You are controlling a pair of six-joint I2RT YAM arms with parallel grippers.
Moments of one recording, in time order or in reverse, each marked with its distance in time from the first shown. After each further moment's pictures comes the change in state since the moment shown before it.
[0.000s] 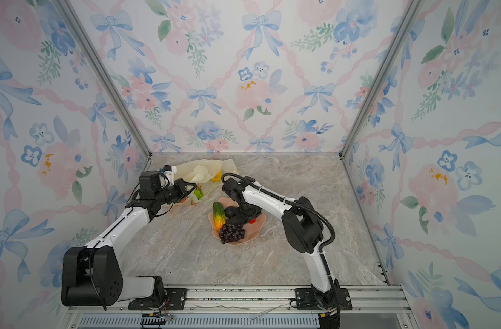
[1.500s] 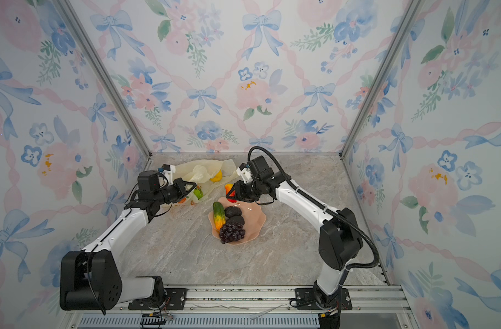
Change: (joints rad) left arm 0.000 -0.023 -0.001 -0.002 0.000 -0.016; right arm -0.184 -0.295 -0.259 0.640 -0.719 0.359
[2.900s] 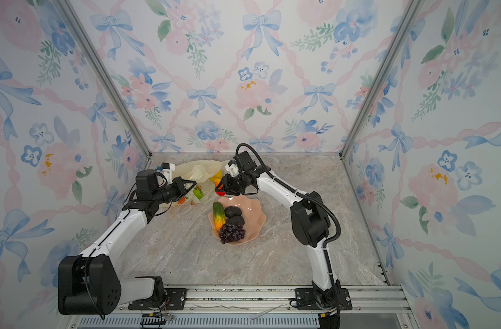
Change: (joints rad) left arm -0.003 -0.030 0.013 0.002 0.019 -0.011; right arm 0.017 0.353 0.349 0.007 -0.038 0.058
